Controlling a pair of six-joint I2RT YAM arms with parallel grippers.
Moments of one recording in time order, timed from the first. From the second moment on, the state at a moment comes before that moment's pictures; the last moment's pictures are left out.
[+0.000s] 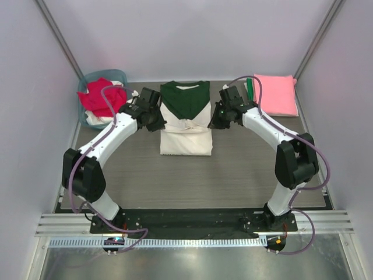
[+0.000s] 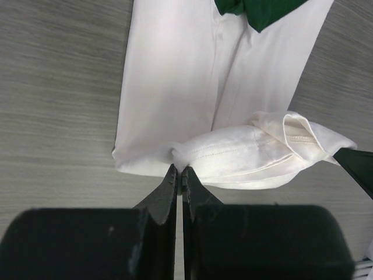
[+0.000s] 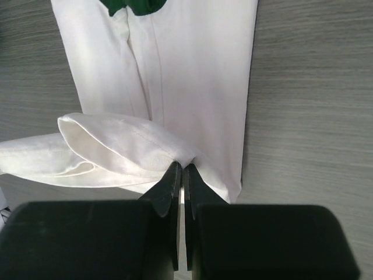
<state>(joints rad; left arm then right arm) -0.45 1.60 1.39 -0.71 -0.09 -0.77 0.42 1.73 1.38 -0.55 -0.13 0.64</state>
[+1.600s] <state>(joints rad) -0.37 1.67 1.32 -0.64 0.17 -0.71 0.51 1.73 1.27 -0.51 -0.28 0.67</state>
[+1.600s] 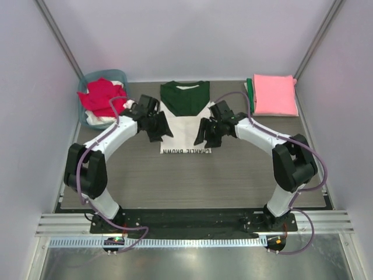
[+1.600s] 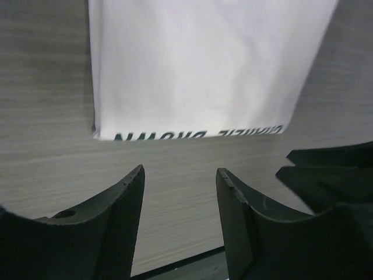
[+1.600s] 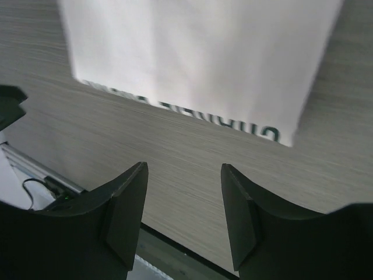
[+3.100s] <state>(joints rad) -0.39 1.56 0.74 -0.09 -0.01 -0.88 0.41 1.83 1.06 -0.30 -0.30 0.64</state>
